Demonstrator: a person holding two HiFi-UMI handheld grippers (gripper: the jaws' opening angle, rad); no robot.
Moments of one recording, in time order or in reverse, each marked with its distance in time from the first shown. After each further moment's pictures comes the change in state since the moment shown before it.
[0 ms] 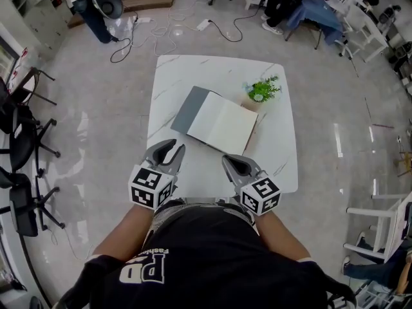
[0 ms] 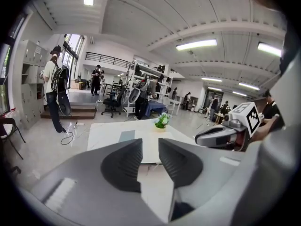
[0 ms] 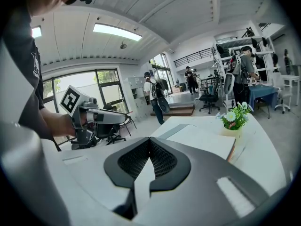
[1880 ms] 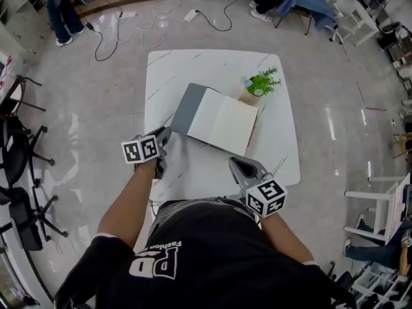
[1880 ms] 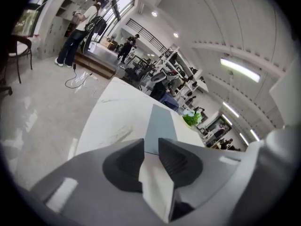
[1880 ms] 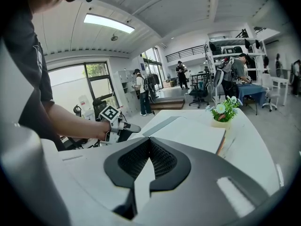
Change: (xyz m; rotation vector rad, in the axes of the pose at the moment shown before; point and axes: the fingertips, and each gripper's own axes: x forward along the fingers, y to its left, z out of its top) left arm 0.101 0.138 -0.110 -0.563 0.141 -0.029; right arm 0.005 -0.010 -0.020 0.027 0.075 -0.127
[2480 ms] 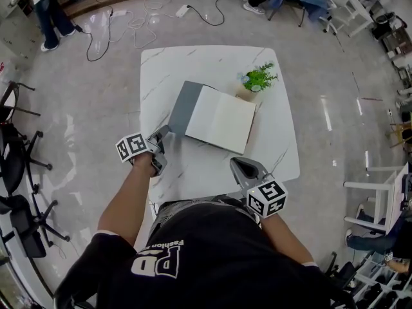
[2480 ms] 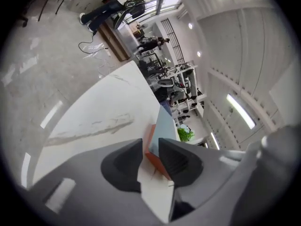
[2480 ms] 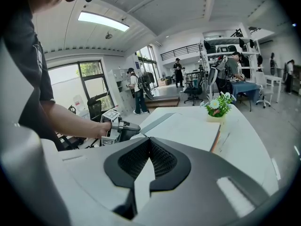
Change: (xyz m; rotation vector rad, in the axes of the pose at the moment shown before) left arm 0.024 0.015 -0.007 -0.412 -0.019 -0.203; right arm -0.002 -0.005 -0.011 0.035 0.020 -0.060
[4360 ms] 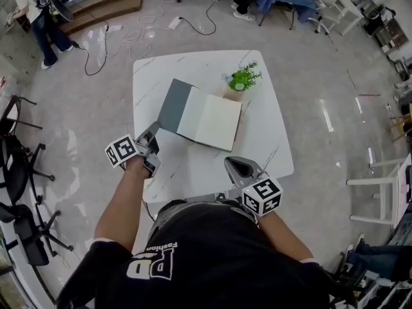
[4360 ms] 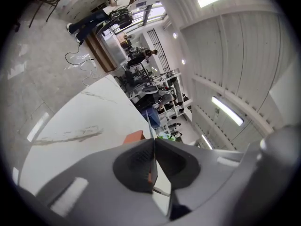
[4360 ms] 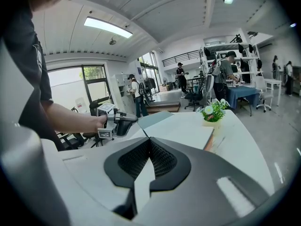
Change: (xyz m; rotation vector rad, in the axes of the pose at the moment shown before) left arm -0.024 -0.095 0.015 0.105 -0.122 -0.125; right arm -0.037 -0.005 0.002 -0.021 -0.071 0.012
